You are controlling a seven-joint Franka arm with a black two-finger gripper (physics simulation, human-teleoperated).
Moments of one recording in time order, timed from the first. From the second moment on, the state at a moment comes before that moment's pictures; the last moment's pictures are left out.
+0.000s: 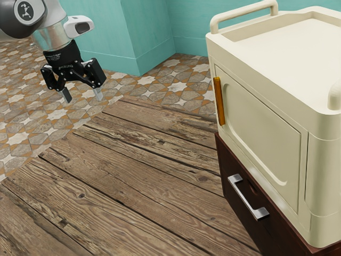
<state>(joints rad) -0.01 0.11 0.34 -1.23 -0.06 1.42 -0.11</state>
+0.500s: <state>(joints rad) -0.11 0.03 0.21 -1.05 0.05 1.35 -0.11</state>
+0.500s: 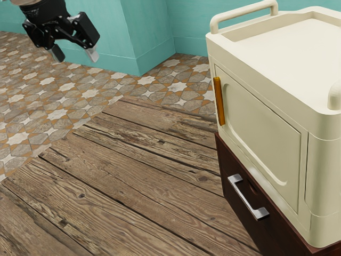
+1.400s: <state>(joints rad) -0.39 -0.73 0.11 -2.08 0.10 1.53 0.07</state>
